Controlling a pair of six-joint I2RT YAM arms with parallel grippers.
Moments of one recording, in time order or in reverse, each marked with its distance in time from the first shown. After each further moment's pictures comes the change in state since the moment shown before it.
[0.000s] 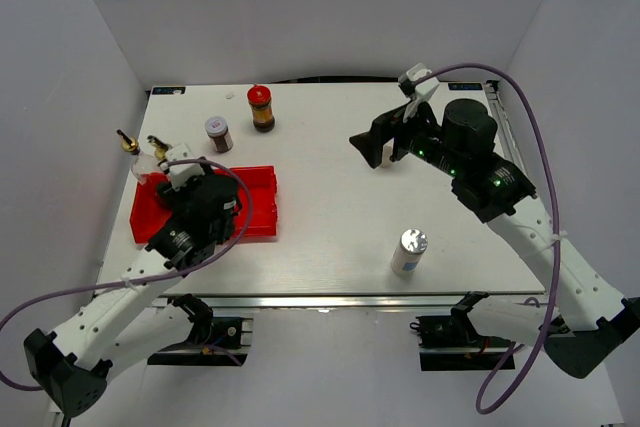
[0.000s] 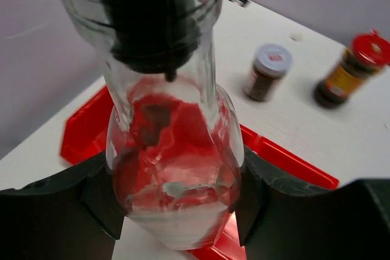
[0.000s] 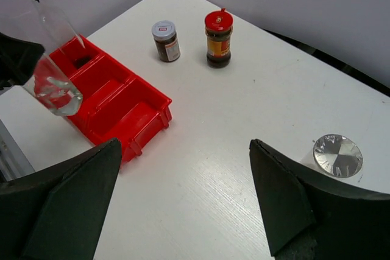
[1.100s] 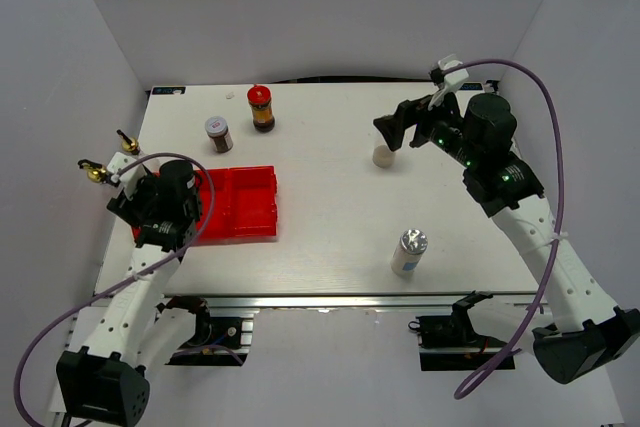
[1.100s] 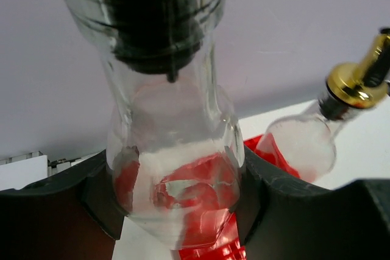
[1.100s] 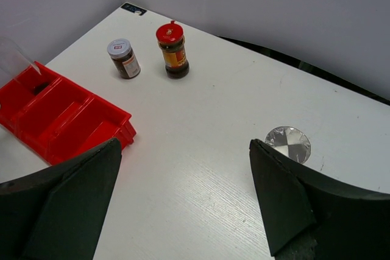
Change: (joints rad) left arm 0.476 -0.010 -0.090 0.136 -0.208 0.012; right arm -0.193 -0.015 -0.065 0.100 -0.048 0.021
